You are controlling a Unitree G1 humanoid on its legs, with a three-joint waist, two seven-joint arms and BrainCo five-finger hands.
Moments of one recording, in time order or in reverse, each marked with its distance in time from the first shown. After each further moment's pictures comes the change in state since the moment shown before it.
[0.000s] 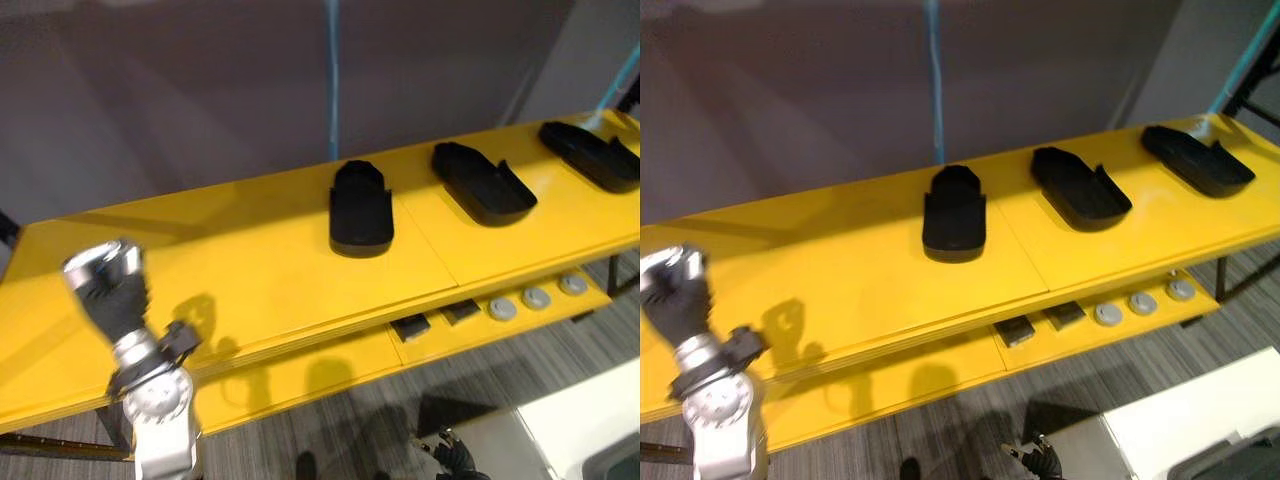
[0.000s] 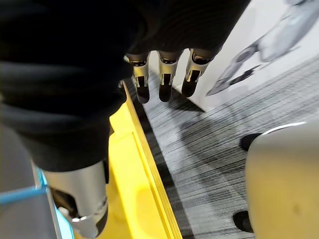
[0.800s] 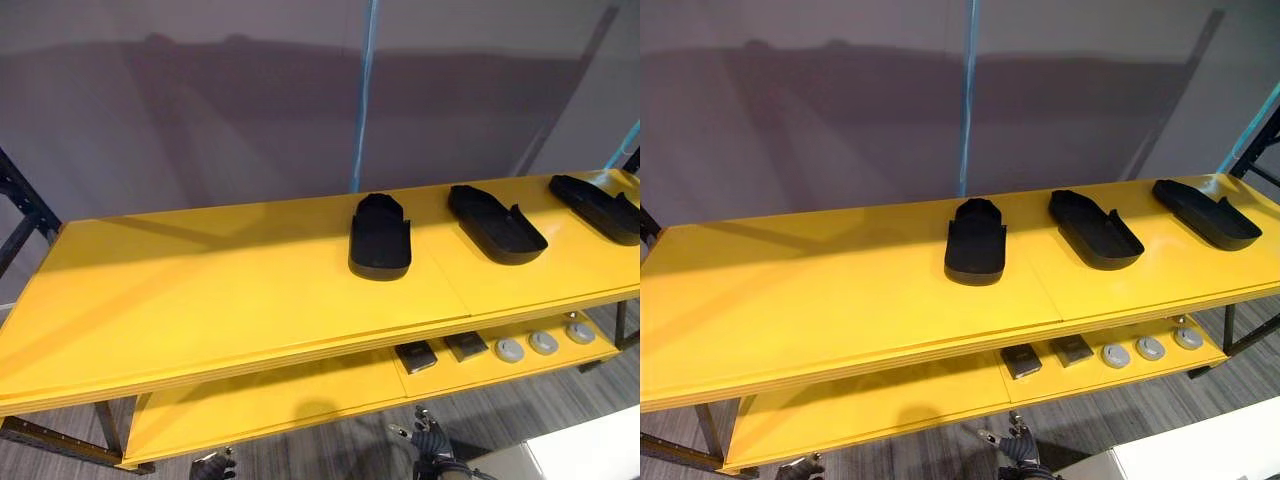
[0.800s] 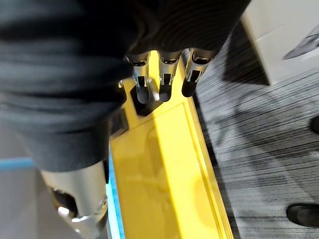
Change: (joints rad) left arm 0.071 -0.038 -0.099 1.127 -0.129 0.156 -0.310; right arm 0.004 0.068 0.036 -0.122 -0.014 0.005 -0.015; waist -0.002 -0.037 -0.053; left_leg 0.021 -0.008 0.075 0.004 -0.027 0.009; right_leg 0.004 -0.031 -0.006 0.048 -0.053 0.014
